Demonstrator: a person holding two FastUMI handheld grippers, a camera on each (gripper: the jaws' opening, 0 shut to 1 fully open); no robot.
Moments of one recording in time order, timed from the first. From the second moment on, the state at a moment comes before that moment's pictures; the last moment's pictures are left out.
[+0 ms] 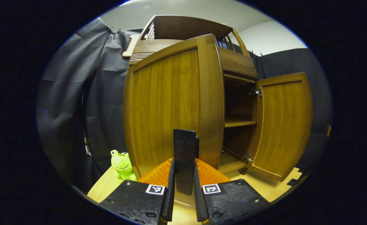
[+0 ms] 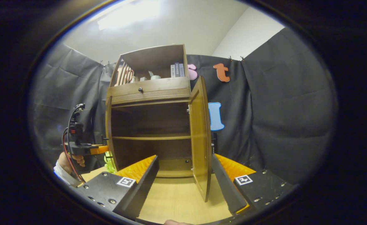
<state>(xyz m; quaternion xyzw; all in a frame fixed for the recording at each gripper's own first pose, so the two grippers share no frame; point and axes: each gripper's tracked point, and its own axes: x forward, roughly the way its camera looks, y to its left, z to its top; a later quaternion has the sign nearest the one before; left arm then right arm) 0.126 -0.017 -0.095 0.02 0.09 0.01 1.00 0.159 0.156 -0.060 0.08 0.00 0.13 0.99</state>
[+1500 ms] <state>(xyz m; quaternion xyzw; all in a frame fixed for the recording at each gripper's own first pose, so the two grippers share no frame) 0.101 0.049 -0.090 0.02 0.09 0.09 0.99 0.134 0.180 -0.065 0.05 0.01 0.25 0.97</state>
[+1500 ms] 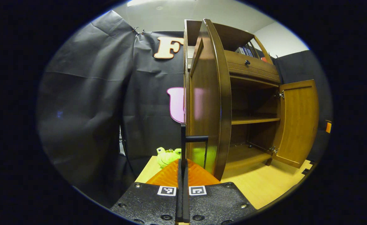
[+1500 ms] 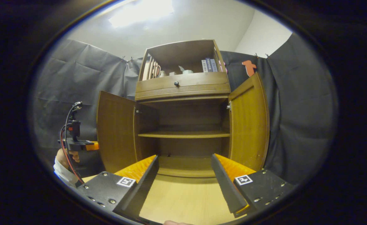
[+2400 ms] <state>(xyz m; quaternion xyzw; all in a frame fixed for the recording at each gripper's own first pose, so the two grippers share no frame) 0.093 0.052 -0.088 0.04 0.08 0.07 0.99 0.137 0.188 -0.060 0.03 0.01 0.26 0.96</state>
